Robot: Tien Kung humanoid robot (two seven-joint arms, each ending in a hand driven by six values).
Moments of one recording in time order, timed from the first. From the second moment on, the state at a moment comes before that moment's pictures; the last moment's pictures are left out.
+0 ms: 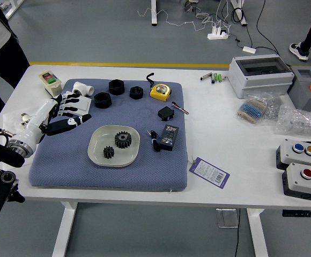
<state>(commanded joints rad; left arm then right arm) -0.27 0.15 -1.54 -1.24 1.55 -0.18 0.00 0.06 -0.24 0.16 0.24 0.61 -0.29 0.02</state>
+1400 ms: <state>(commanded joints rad) -0.10 0.07 -1.71 -1.33 0.97 -0.29 0.05 0.04 -0.23 0.15 0.24 0.61 -0.29 0.01</state>
